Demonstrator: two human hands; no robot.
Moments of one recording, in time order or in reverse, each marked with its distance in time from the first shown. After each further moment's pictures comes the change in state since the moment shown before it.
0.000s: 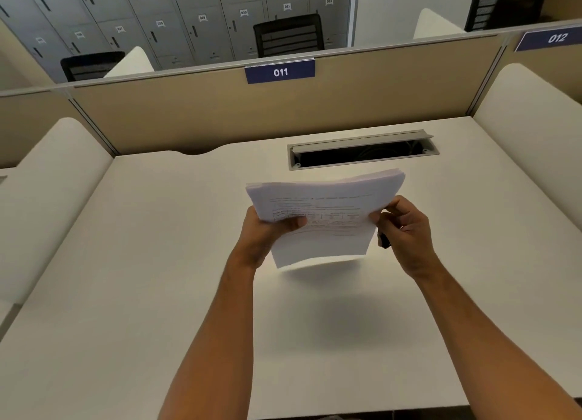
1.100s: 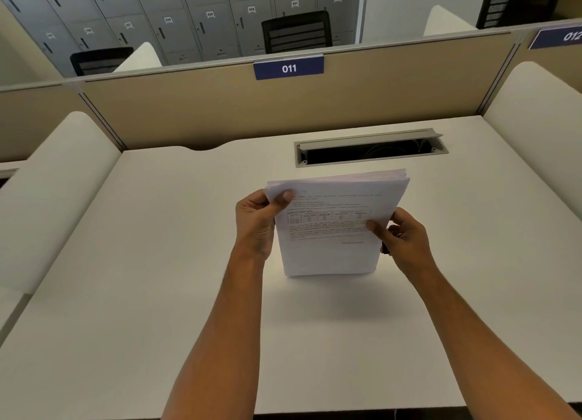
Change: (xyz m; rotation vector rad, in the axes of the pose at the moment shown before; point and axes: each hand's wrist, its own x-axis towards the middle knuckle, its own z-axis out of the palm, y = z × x) left_hand -0.007 0.015 0.002 -0.303 0.212 0.040; right_hand -0.009 0.028 0.008 -0.099 0.114 0.212
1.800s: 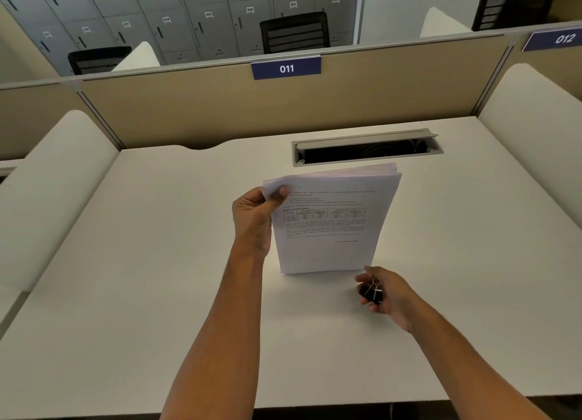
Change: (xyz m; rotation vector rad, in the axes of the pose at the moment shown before) left_hand -0.005 0.001 0.006 -0.004 0.073 0.016; right_hand -0.059 0.047 0.004 0.183 -0.169 0.906
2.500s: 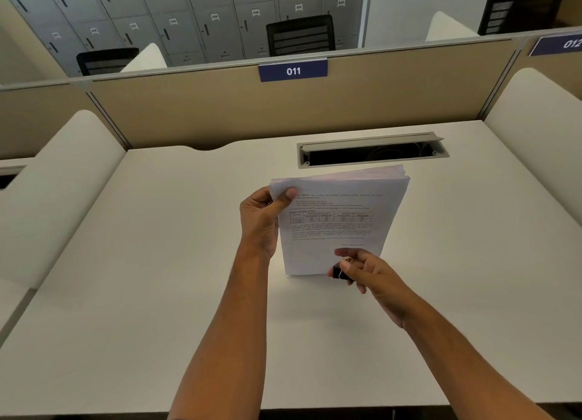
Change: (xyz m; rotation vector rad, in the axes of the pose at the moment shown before) left_hand 0.002 0.001 -0.003 -0.044 -0.043 -0.015; right_hand -0.048 -0.031 0.042 -0.258 -0.284 -0.459
